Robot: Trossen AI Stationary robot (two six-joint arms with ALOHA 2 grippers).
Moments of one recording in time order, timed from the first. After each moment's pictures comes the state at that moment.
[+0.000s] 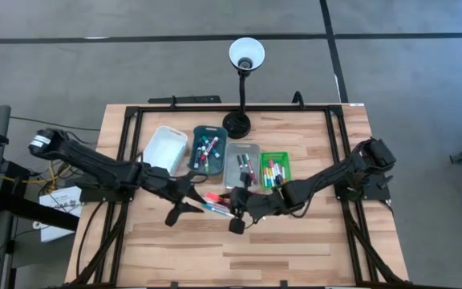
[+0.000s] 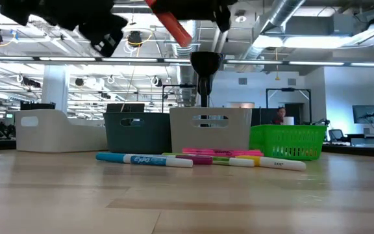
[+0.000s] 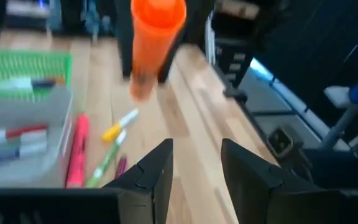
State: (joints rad) left arm -0.31 1.14 0.53 0.28 0.07 -0.15; right arm 0.39 1.77 1.24 0.04 0.50 0.21
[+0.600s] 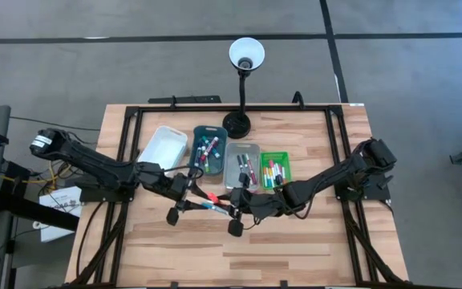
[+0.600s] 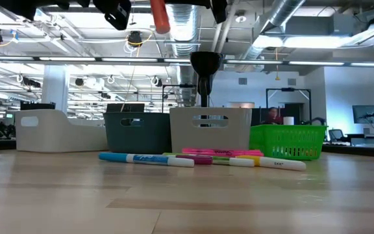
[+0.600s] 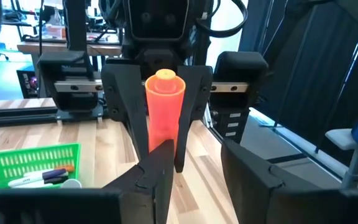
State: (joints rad) left arm -0.31 1.16 0.52 0.58 0.06 -0.03; right arm 0.39 1.77 1.24 0.15 0.50 0.21
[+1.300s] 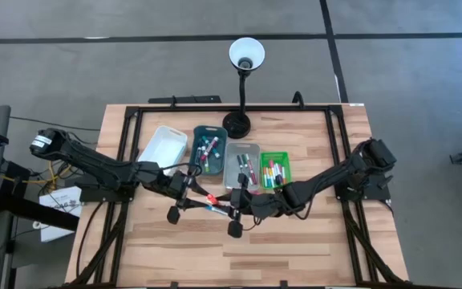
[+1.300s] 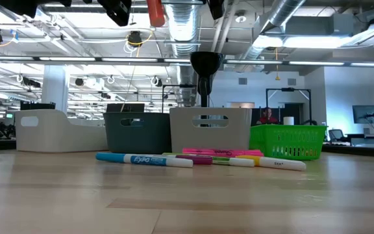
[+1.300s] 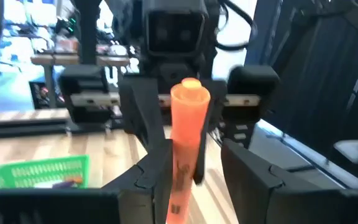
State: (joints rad) left arm -0.31 1.16 0.53 0.62 0.03 -0.03; right arm 0.39 1.77 1.24 0.20 0.49 0.17
